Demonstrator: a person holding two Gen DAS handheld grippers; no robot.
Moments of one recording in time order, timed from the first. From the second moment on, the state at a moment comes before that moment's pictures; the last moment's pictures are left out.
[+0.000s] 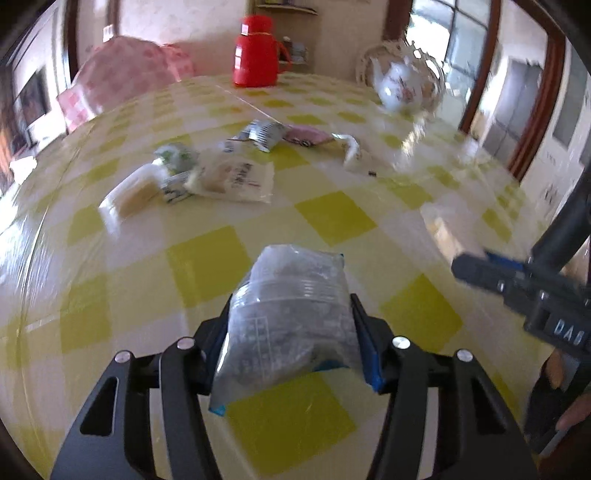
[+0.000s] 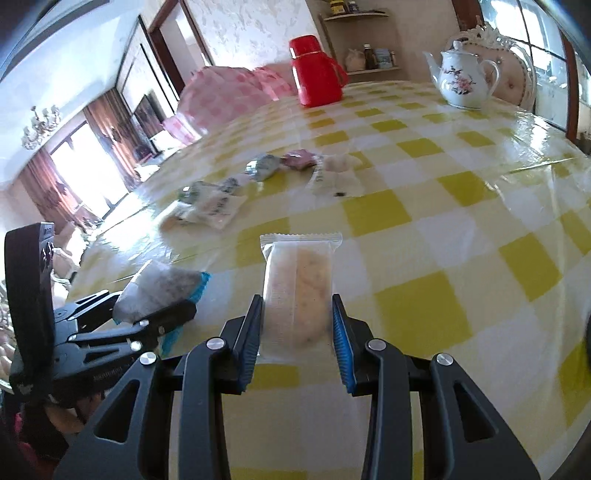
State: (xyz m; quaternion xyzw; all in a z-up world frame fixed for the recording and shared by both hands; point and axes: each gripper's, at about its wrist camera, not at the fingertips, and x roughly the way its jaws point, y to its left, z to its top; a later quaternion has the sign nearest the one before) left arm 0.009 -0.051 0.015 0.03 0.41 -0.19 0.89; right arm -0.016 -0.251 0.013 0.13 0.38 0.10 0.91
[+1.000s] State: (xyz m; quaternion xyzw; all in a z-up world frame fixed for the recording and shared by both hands) left arm -0.118 0.058 0.038 -0.04 0.36 -0.12 0.93; right arm -0.083 -0.144 0.020 0.09 0.38 0.21 0.90
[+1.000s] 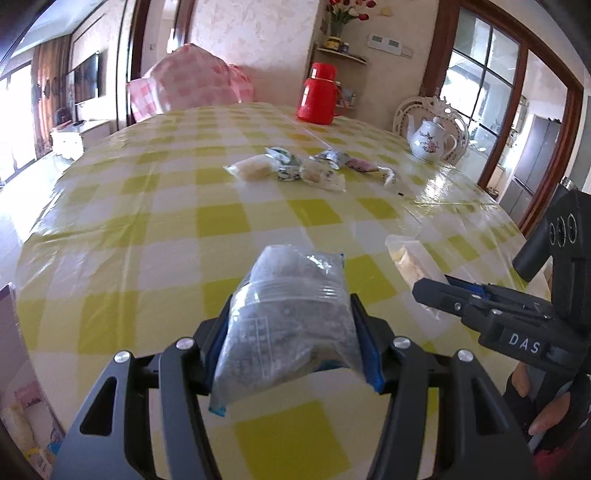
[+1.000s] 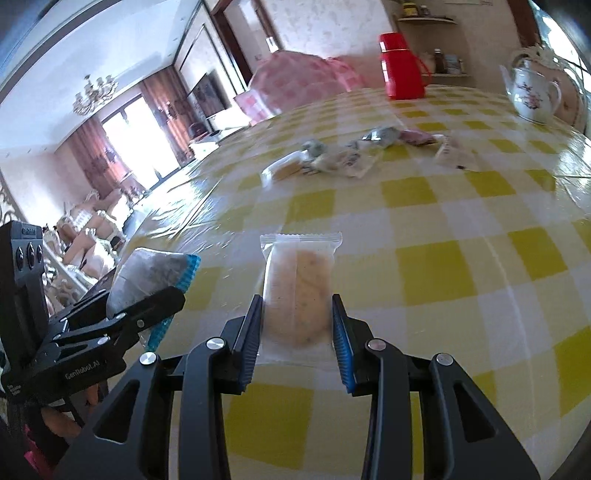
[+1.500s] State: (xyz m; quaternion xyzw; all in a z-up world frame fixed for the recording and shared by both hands) left arm -0.172 0.131 0.053 -0.03 0.33 -0.05 0.94; right arm -0.107 -0.058 0.019 0.03 0.39 0.27 0.88
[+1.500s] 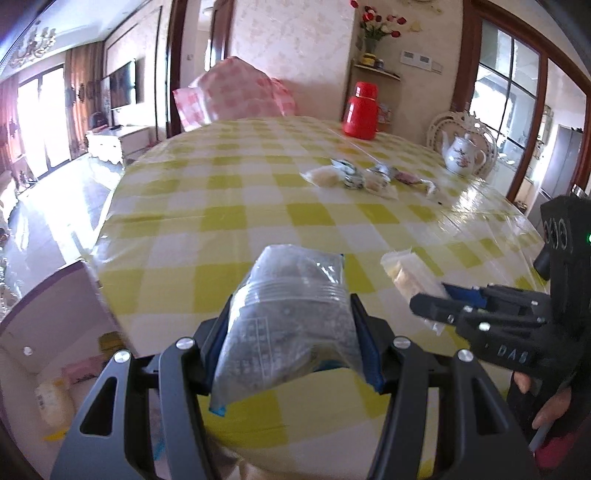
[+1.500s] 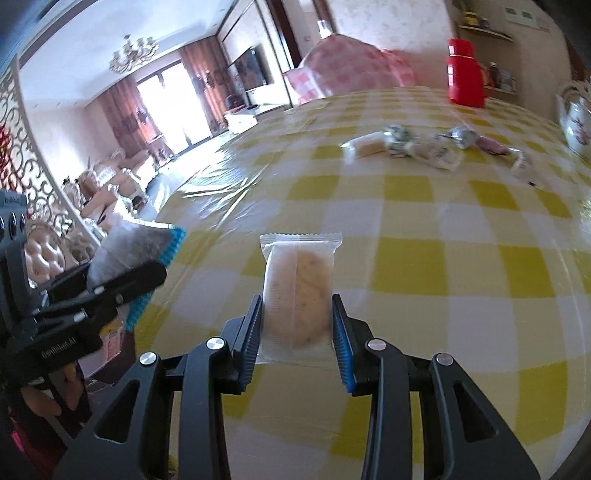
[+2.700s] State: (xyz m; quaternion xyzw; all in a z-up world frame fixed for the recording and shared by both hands) left arm -0.186 0.275 0.053 -0.01 0.38 0.23 0.89; right arm -0.132 0.039 0.035 0.01 0.39 0.37 0.84
